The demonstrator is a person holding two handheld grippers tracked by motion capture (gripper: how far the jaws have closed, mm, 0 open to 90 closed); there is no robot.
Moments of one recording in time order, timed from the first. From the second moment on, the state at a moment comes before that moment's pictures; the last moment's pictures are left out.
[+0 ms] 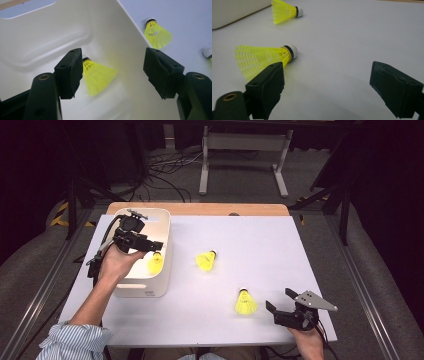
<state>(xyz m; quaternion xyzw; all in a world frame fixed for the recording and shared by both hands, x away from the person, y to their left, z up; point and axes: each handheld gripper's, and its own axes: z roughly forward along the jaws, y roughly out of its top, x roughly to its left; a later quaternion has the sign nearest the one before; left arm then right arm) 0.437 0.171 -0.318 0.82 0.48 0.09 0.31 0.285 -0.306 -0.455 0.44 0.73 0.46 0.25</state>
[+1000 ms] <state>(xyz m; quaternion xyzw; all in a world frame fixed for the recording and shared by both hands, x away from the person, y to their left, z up) 0.416 0.158 -0.302 0.83 0.43 0.09 0.34 0.288 -0.304 -0.455 0.44 0.73 0.46 0.24</state>
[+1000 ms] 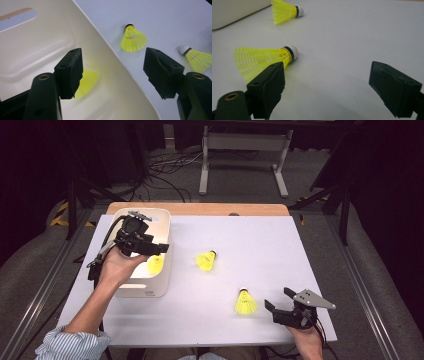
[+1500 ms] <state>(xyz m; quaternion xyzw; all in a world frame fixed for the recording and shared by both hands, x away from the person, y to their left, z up) 0.412 0.140 -0.304 0.84 0.41 0.08 0.34 0.288 -0.306 -0.455 0.45 0.73 0.46 0.24</state>
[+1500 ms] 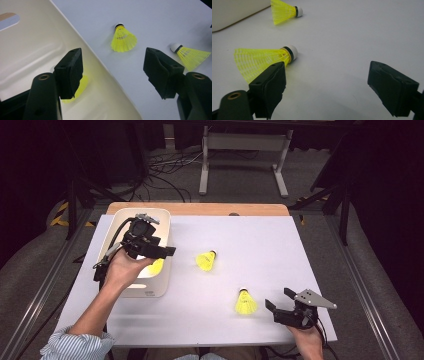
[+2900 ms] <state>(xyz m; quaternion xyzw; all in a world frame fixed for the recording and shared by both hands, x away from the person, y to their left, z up) 0.415 0.105 -0.318 0.87 0.38 0.06 0.32 0.318 -0.272 -0.426 0.44 0.73 0.48 0.20</state>
